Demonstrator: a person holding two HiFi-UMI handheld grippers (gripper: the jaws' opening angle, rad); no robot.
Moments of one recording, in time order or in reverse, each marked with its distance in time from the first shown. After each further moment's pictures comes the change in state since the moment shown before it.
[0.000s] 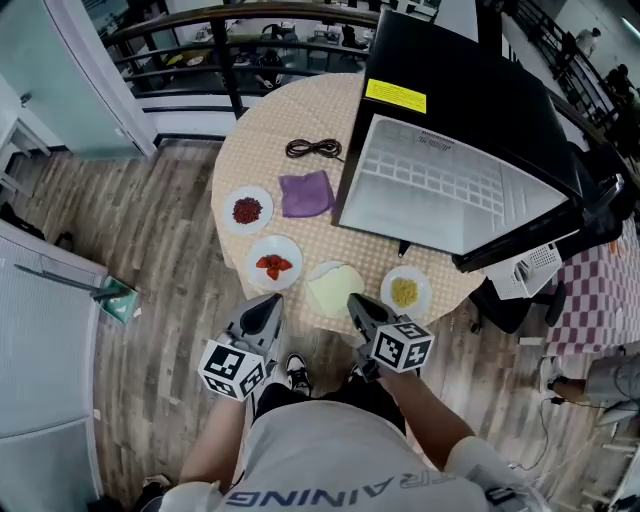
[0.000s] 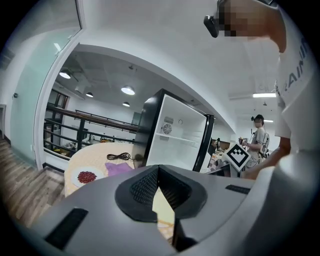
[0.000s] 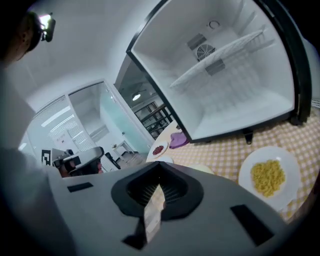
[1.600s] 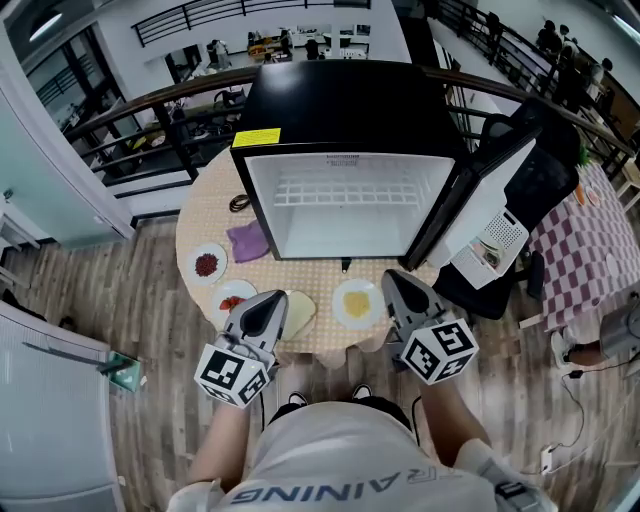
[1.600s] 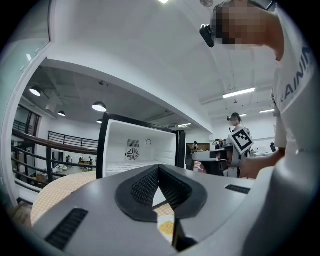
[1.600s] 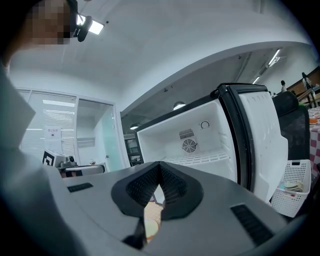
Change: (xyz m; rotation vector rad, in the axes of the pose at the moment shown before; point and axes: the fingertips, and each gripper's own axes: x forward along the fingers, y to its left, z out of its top) left arm 0.061 -0.138 0.108 0.209 -0.163 -0.217; right arm -0.203 -0.012 0.171 -0.310 -0.485 -0.174
